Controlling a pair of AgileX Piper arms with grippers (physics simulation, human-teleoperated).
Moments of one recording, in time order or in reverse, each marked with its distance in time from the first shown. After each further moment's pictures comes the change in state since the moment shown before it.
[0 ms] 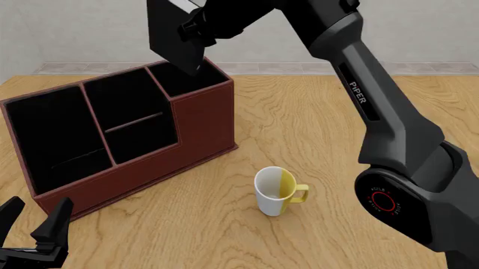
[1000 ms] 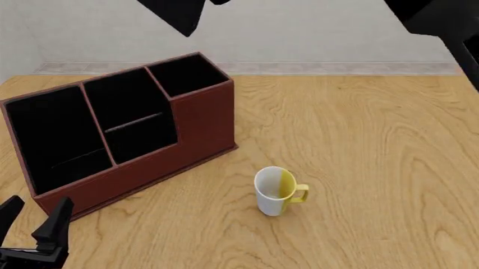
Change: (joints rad) left arm -0.003 0.000 0.000 -0.005 0.028; right arm 0.047 -0.362 0.390 -0.241 -0.055
